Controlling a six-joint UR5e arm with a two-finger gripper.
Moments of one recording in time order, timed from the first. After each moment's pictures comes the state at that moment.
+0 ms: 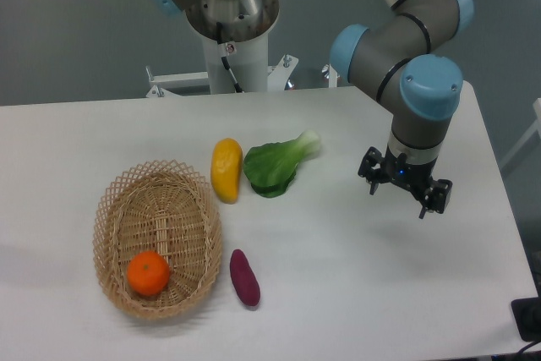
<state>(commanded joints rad) 2.64 -1.99 -1.58 -1.00 1.54 1.21</state>
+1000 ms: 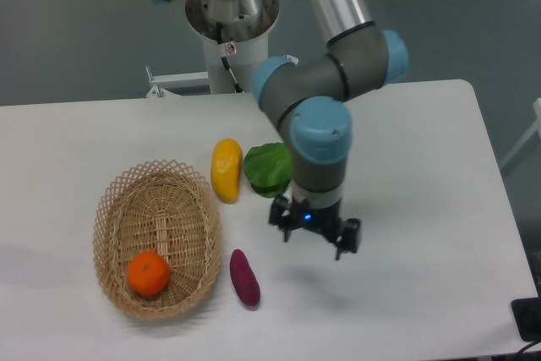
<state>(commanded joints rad) 2.35 -2.03 -1.57 -0.91 1.46 0.77</state>
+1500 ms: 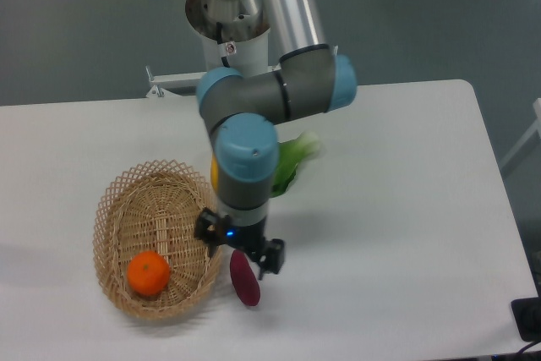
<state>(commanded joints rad) 2.17 -2.06 -1.57 -0.91 1.42 0.66</state>
